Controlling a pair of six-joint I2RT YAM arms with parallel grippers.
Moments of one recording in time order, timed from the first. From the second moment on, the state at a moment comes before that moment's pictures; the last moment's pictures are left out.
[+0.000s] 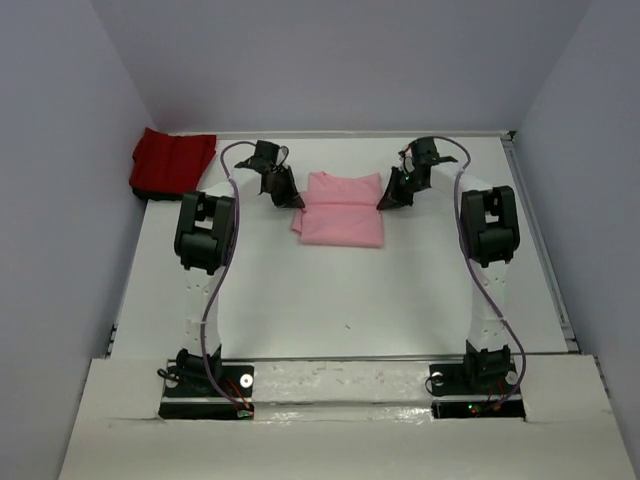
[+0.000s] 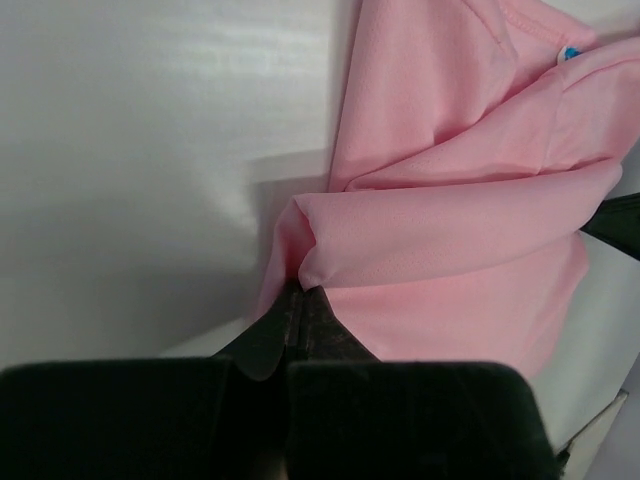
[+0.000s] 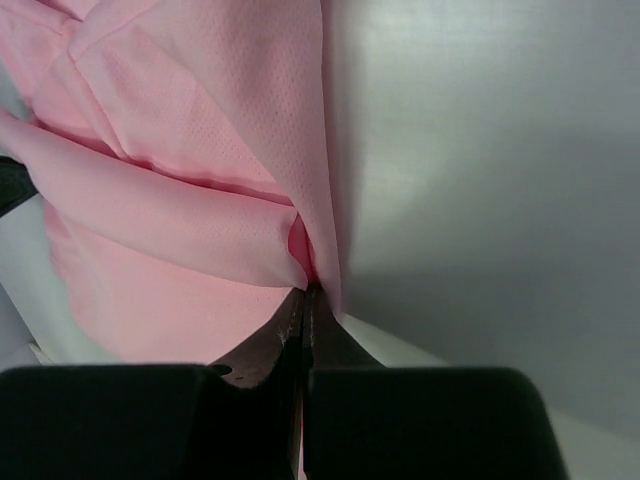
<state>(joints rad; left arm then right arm) -0.24 2.30 1.73 -0.40 0.39 -0.55 0.16 2.36 1.87 -0.56 -0.51 0.42</state>
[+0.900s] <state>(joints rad) -0.38 1.61 1.23 -0.63 0.30 -0.56 0.27 1.65 1.18 -0.78 -0.53 0.40</state>
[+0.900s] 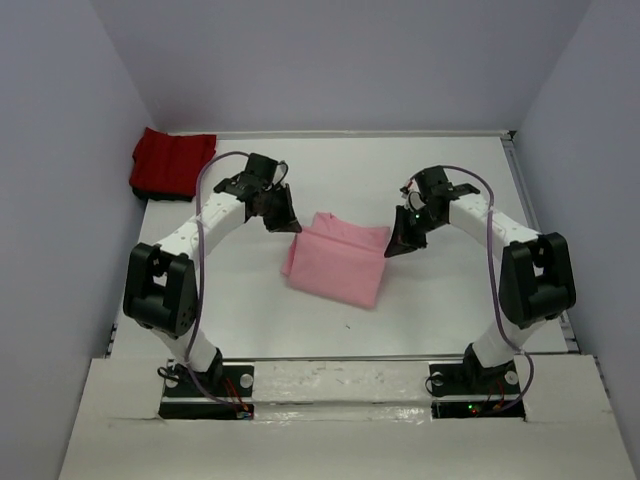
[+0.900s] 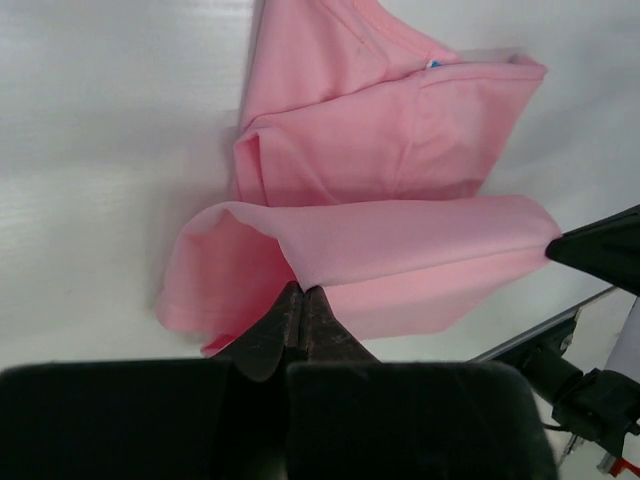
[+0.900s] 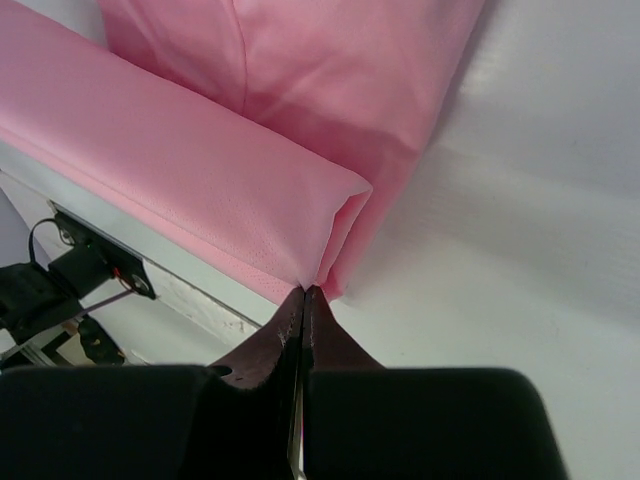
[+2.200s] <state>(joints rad) -0.34 2.05 1.56 -0.49 0.24 -0.55 0.21 2.13 1.68 -0.71 -0.39 0.35</state>
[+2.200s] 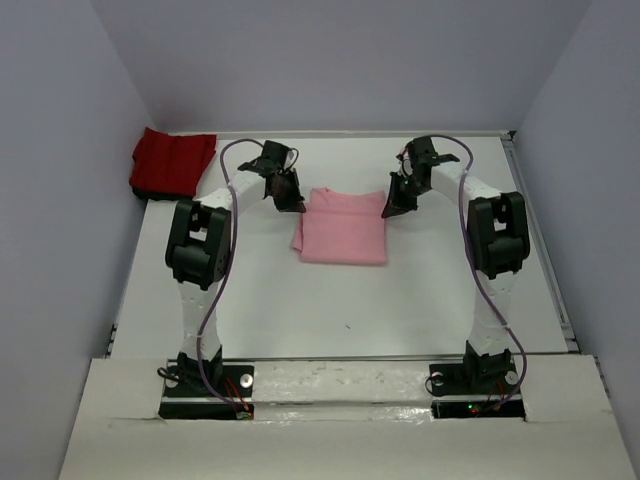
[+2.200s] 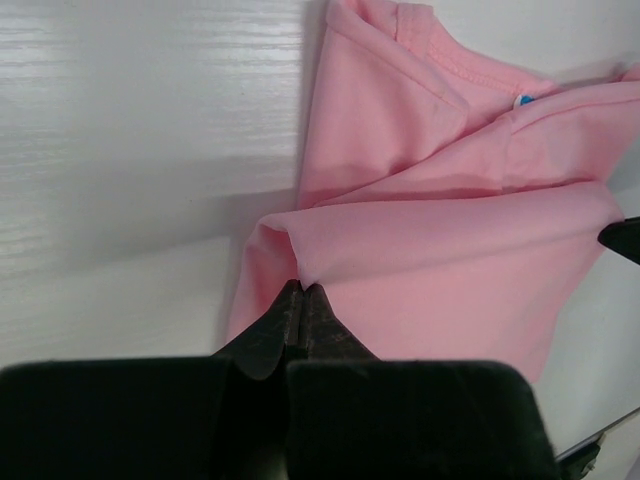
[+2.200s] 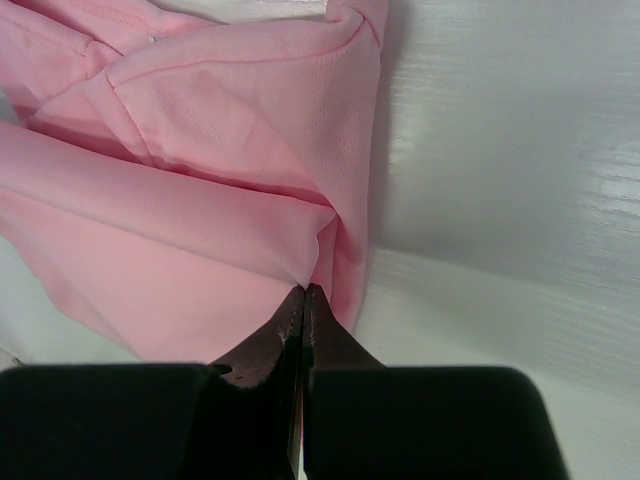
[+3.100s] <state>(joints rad) -0.29 2.07 1.59 -0.46 0.18 -0.53 0.21 2.18 1.71 -0.69 -0.36 0.35</state>
